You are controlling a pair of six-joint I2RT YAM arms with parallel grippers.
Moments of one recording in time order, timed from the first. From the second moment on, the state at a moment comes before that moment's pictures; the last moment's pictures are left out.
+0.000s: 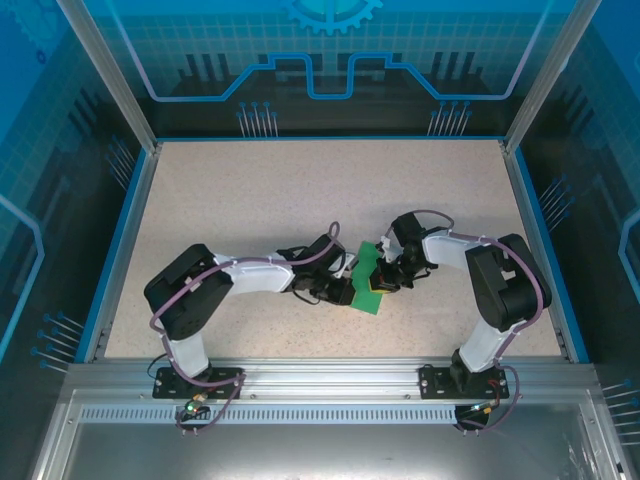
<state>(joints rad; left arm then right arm) -0.82 1.80 0.98 -0.19 0.40 -0.54 0.34 1.72 0.85 -0.57 -0.58 0.33</state>
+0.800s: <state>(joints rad) -0.80 1.85 0.94 -0.12 0.40 -0.53 0.35 1.72 0.85 -0.58 -0.57 0.33</state>
